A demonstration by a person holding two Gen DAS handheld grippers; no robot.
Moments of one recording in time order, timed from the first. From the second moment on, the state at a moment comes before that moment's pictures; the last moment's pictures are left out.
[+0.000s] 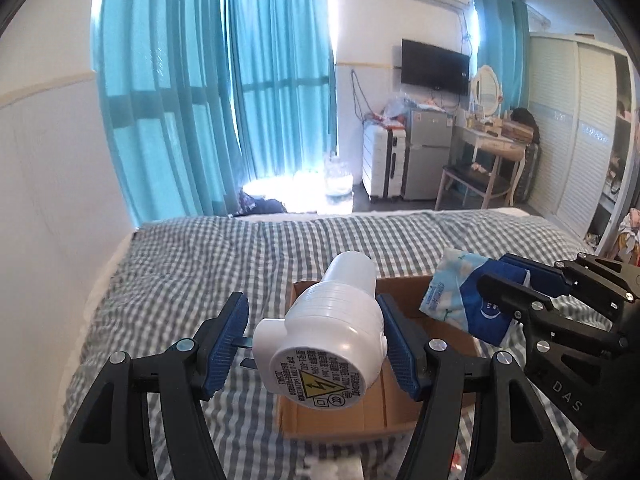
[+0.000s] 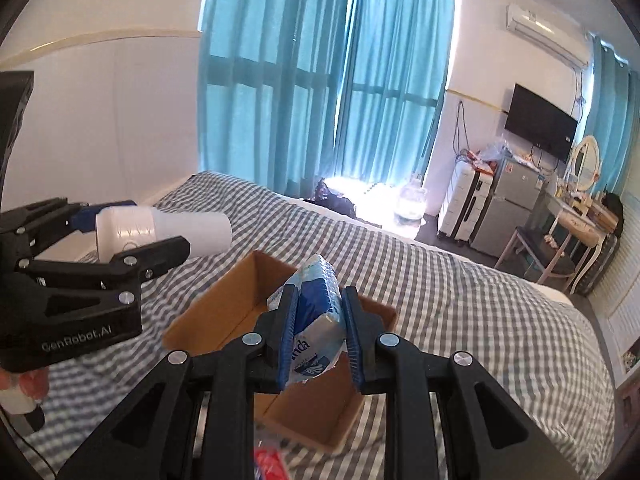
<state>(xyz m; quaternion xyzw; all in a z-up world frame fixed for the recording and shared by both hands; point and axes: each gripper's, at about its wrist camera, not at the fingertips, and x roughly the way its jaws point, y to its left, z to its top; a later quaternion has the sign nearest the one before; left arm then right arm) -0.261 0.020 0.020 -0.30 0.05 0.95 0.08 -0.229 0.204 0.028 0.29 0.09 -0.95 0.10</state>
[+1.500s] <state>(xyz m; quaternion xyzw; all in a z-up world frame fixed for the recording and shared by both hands) -0.250 0.033 0.001 -0.35 0.05 0.93 0.06 -0.211 0.247 0.063 0.27 0.03 -0.96 0.08</state>
